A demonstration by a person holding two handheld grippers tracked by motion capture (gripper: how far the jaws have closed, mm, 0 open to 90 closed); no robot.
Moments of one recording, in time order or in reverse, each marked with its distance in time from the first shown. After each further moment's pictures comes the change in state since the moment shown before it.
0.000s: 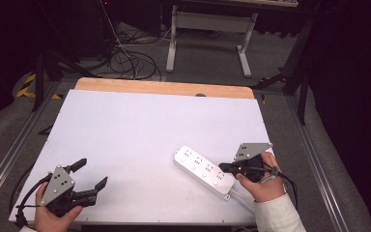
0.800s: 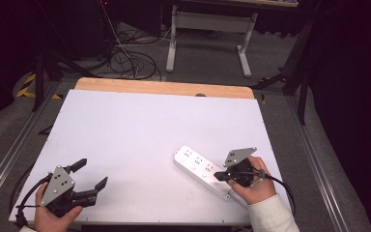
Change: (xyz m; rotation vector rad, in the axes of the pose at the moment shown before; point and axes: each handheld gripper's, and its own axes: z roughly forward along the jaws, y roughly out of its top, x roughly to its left) left arm 0.000 0.000 0.000 0.003 -0.002 0.012; right arm 0.006 -0.010 0.031 0.126 0.046 -0.004
